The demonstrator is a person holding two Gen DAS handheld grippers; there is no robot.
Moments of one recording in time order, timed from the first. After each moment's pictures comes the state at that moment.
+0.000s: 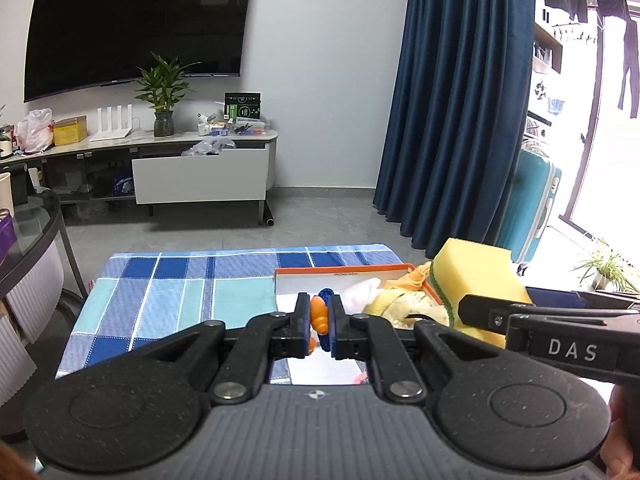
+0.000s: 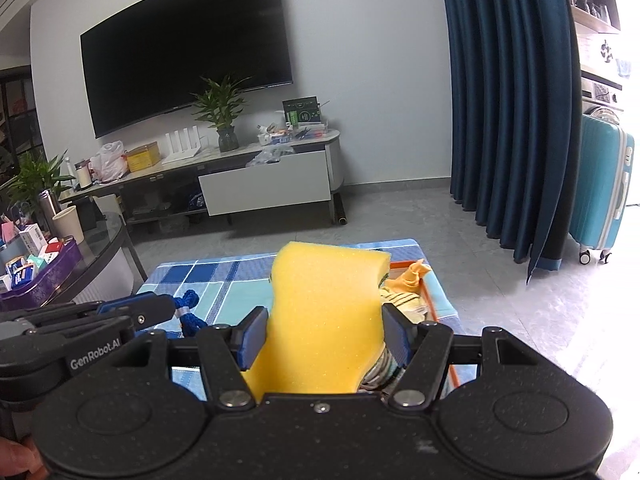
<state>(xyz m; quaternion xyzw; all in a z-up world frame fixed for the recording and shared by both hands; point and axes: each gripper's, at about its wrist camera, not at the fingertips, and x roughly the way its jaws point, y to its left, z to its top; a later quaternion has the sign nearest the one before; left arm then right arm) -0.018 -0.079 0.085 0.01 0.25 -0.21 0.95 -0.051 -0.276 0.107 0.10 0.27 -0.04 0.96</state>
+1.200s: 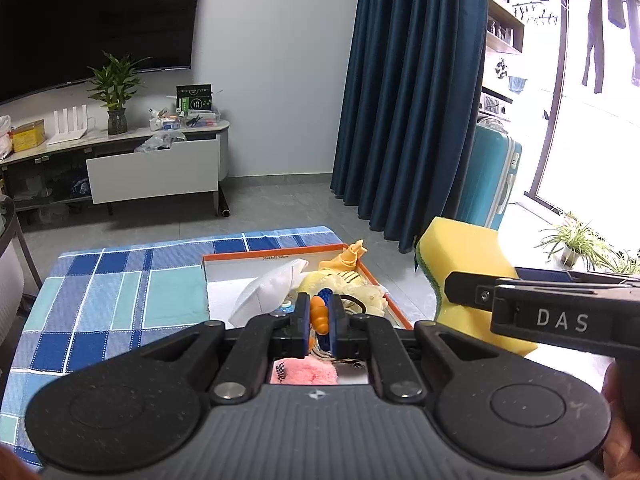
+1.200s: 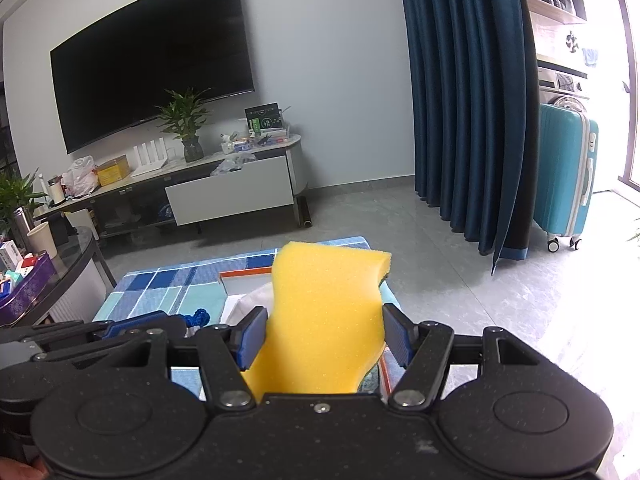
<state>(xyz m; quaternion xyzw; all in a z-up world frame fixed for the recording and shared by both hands) -0.033 -0.126 0.070 0.03 0.26 -0.26 0.93 -0.068 -0.320 0.101 0.12 0.26 -0.08 0.95</state>
